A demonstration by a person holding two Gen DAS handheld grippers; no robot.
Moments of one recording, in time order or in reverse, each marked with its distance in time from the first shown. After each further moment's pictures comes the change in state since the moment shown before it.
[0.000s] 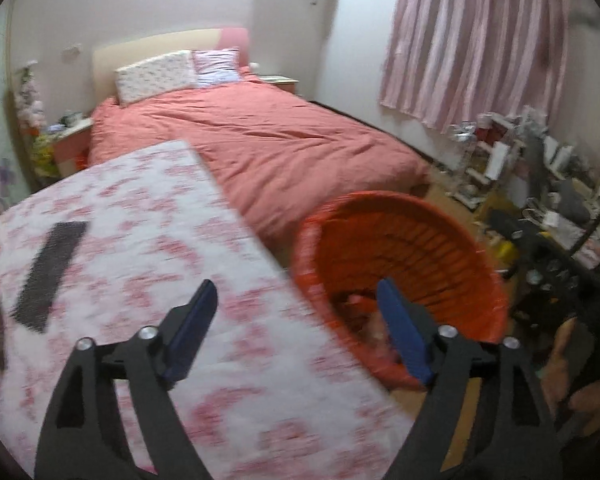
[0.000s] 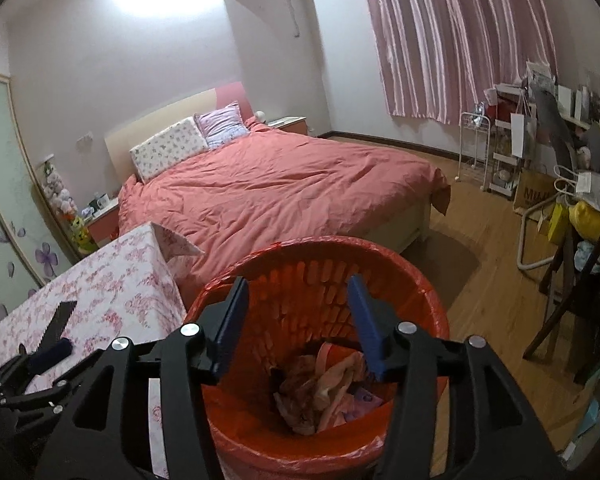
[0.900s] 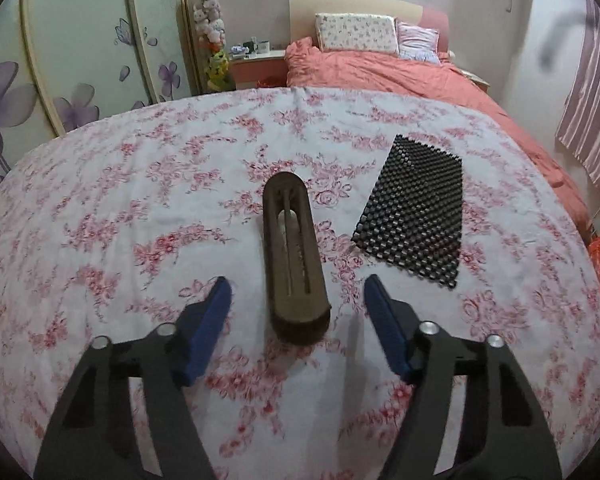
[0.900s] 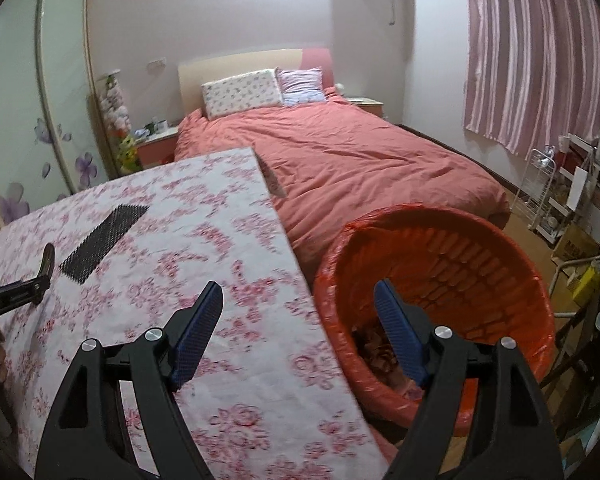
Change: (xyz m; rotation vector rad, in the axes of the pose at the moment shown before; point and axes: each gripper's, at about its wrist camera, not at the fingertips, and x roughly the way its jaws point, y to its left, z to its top) left arm -0.044 0.276 -0.069 -0.376 0.125 0.486; right arm 0.000 0.112 -0.047 -0.286 0.104 0.129
